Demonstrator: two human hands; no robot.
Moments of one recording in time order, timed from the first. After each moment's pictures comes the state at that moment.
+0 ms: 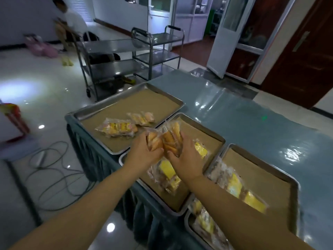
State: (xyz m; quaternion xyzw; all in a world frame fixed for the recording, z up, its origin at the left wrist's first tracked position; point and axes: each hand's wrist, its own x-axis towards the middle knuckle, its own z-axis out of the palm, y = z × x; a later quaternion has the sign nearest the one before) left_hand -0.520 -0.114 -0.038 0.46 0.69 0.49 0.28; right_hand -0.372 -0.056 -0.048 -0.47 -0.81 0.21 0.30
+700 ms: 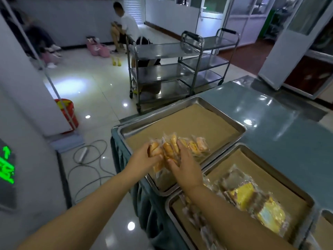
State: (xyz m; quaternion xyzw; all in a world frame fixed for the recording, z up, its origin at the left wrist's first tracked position) left_hand -0.755 -0.060 -0.081 0.37 0.76 0.46 0.28; right_hand -0.616 0.031 -0.099 -0.36 -0.87 0.27 0.21
